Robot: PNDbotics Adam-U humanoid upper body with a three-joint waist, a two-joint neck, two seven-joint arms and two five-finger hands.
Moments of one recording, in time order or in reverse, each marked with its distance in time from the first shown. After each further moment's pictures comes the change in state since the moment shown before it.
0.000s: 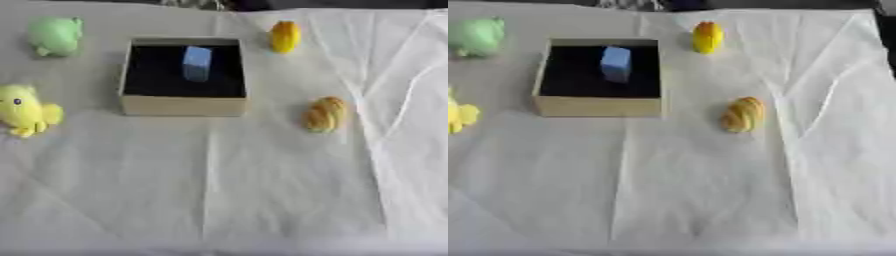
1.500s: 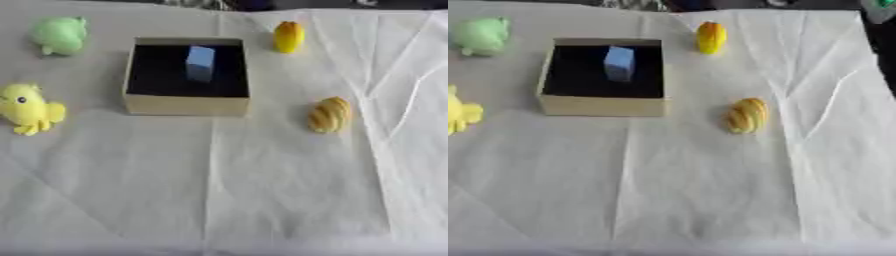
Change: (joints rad) left arm 0.000 0.000 0.000 -0.011 0.007 -0.001 0.002; right arm -0.006 0.018 0.065 0.076 -0.011 -0.104 0.429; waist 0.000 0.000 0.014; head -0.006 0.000
